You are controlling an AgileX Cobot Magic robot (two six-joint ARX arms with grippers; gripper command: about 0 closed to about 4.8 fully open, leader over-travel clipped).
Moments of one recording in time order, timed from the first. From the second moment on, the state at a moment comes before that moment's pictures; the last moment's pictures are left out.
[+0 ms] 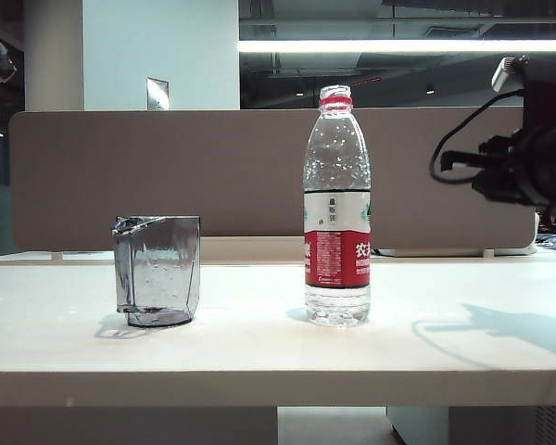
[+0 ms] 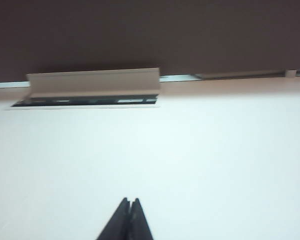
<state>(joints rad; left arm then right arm) -0.61 0.57 0.68 -0.67 0.05 -0.06 0.24 1.64 0.42 1.20 0.12 0.09</state>
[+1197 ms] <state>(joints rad) -0.61 0.57 0.68 -0.67 0.05 -0.06 0.66 1.81 0.35 1.38 0.27 0.11</state>
